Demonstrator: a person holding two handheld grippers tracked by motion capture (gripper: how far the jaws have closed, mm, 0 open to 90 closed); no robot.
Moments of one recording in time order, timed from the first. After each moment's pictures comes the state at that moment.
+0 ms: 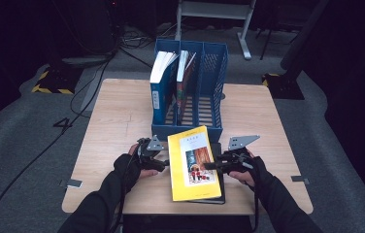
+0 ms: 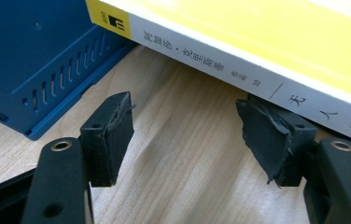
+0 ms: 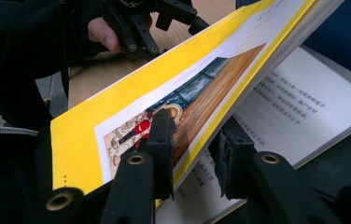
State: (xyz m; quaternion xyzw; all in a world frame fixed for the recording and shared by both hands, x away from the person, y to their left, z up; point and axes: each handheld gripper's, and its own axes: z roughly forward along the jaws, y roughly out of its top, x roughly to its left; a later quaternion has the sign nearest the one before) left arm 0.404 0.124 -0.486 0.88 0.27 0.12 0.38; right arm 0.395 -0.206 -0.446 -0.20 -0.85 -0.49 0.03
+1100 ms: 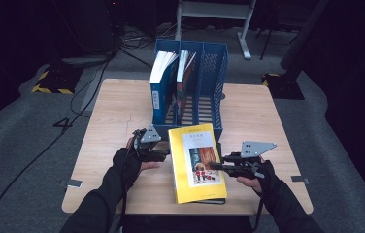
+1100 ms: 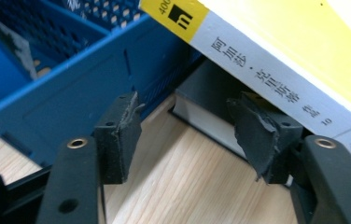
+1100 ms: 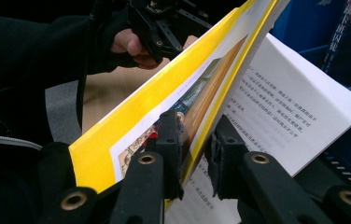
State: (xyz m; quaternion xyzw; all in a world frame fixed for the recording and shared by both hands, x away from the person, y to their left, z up) left arm 0.404 0.123 -0.442 0.84 0.28 0.14 0.45; right arm 0.362 -0.220 -0.416 -0.15 -0.82 -0.55 -0.04
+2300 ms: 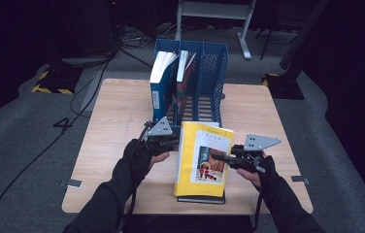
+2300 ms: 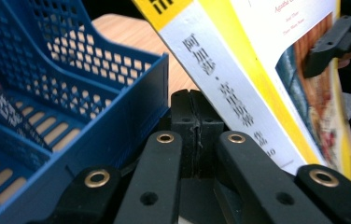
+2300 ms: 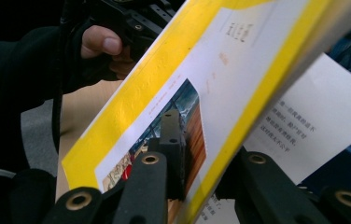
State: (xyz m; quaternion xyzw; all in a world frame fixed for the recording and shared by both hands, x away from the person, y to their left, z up) left arm 0.404 0.092 -0.398 0.82 0.19 0.11 0.53; right arm 0.372 -0.221 -0.403 -0.16 -0.80 -0.57 -0.09
